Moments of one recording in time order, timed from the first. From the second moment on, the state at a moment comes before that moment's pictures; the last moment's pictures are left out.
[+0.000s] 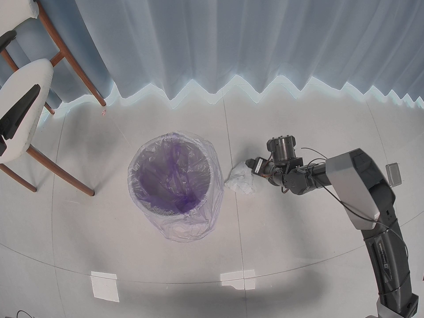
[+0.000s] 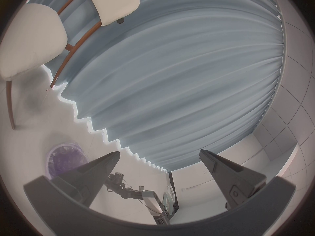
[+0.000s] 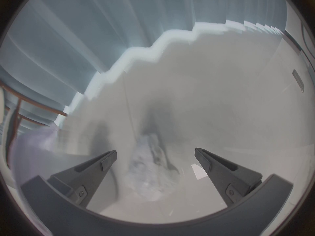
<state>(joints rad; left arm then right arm) -0.15 0.96 -0.67 -0.74 -0.49 -1.03 0.39 2.64 -1.90 -0.22 -0.14 0.55</state>
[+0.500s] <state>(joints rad) -0.16 0.96 -0.65 -0.74 -0.52 -1.02 0.38 2.86 -2.00 -0.11 -0.15 0.55</state>
